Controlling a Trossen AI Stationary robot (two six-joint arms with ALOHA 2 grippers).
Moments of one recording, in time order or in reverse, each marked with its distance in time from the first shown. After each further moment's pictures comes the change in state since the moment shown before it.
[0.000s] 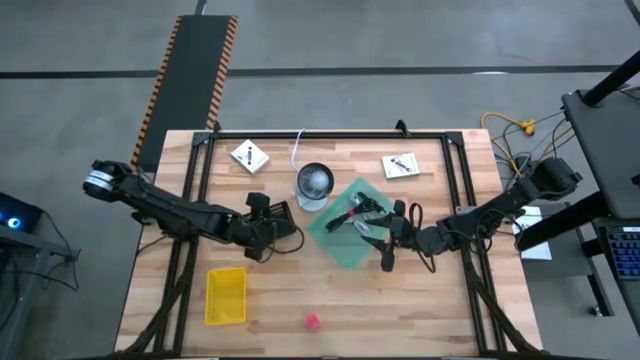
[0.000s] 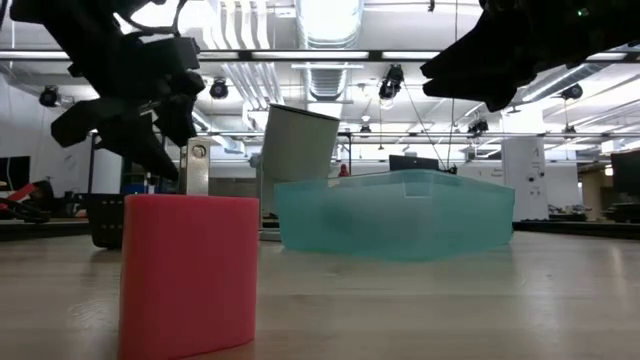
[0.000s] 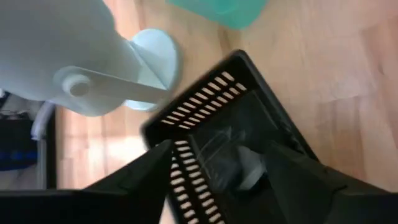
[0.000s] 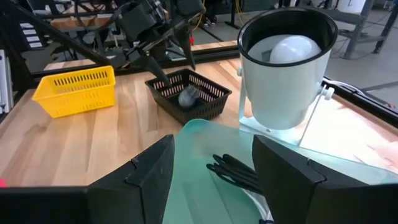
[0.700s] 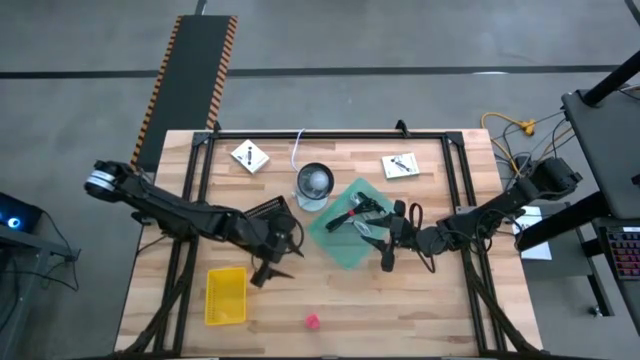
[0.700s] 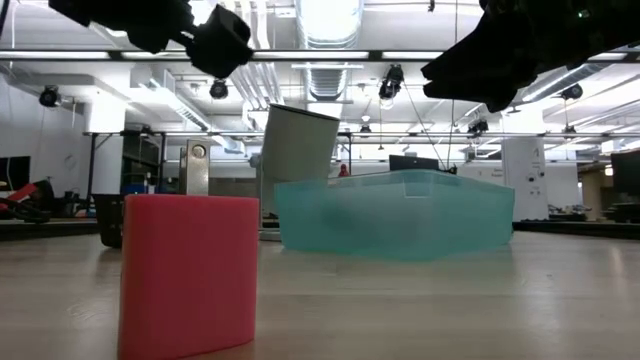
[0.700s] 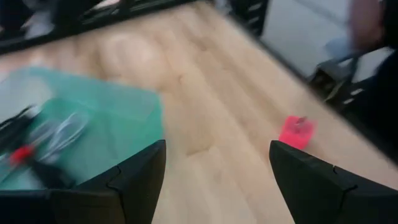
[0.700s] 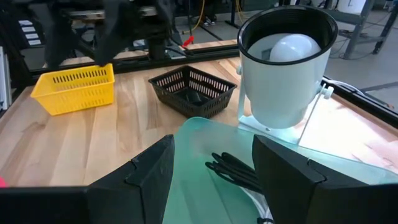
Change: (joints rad) left arm -0.007 0.016 0.032 0.542 0.618 0.003; right arm 0.000 0.000 -0.003 -0.002 0.000 -0.005
